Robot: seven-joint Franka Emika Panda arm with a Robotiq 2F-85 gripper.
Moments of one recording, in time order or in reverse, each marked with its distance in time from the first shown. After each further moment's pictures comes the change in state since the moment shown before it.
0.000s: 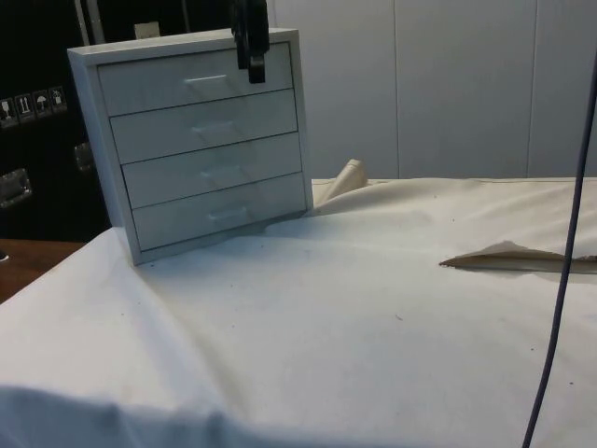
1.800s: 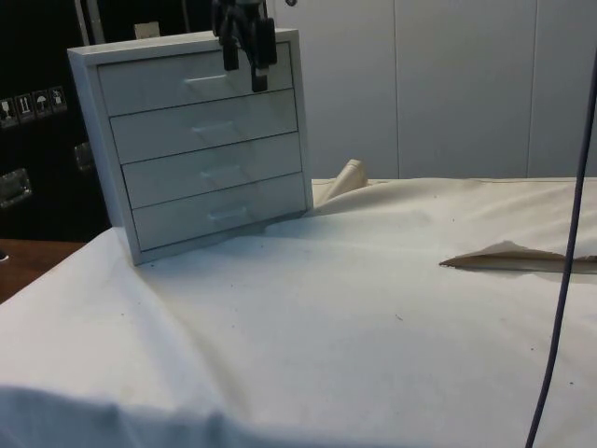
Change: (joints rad) arm 0.000 0.055 -0.007 -0.011 -0.159 0.098 -0.181
